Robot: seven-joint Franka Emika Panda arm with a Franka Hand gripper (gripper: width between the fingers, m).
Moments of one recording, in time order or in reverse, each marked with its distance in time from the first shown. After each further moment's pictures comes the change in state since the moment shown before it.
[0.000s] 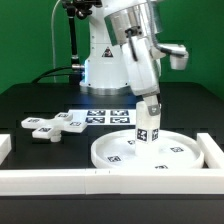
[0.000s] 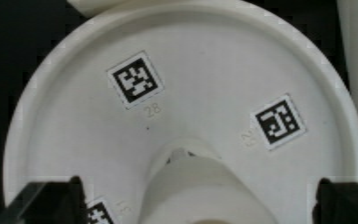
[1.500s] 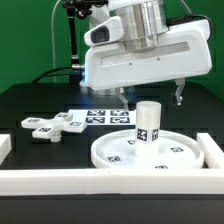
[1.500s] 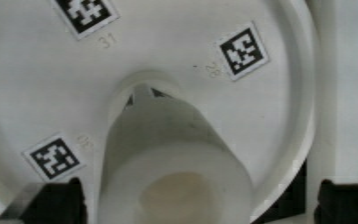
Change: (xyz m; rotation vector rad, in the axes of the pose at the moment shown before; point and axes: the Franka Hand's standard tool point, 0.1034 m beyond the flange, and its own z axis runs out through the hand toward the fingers) arm 0.005 -0.004 -0.006 -0.134 0.027 -1.488
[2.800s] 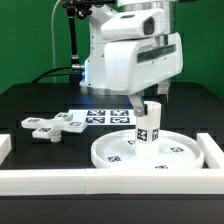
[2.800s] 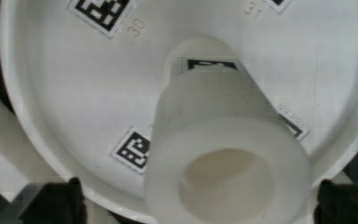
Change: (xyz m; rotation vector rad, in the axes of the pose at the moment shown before) arm 0.008 0.000 0.002 -0.117 -0.043 -1.248
